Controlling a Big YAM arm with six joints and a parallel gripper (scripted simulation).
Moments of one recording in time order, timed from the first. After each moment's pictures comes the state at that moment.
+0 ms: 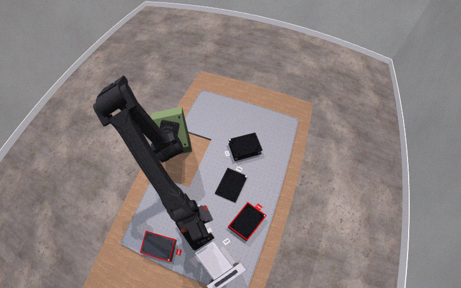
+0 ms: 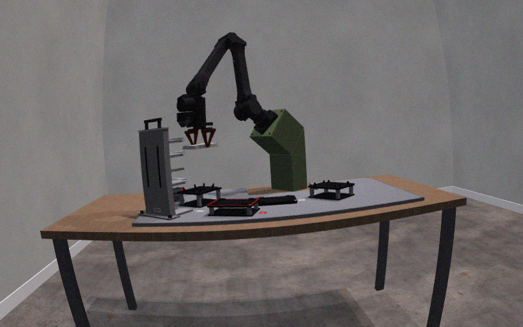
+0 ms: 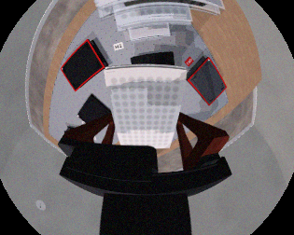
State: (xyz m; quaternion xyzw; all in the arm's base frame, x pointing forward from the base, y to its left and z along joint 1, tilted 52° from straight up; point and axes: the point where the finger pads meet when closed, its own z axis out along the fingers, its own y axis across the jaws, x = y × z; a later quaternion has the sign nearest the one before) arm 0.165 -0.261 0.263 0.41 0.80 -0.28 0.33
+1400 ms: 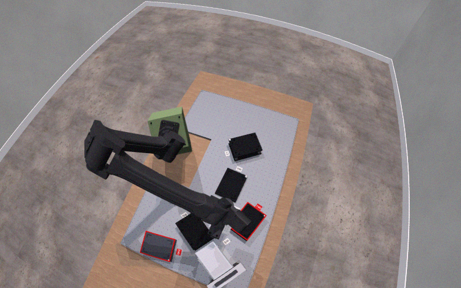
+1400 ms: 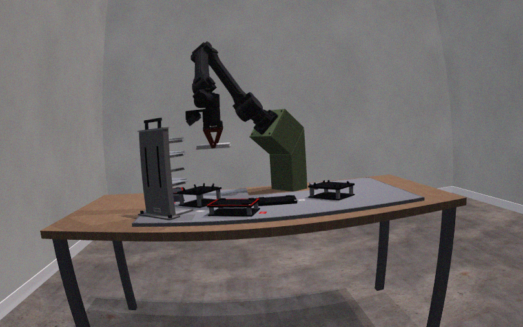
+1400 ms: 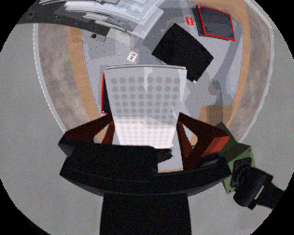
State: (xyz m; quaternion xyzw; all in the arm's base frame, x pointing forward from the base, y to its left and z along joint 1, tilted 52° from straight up) arm 0.276 -0.218 0.268 0.71 0.56 -0.12 0.42
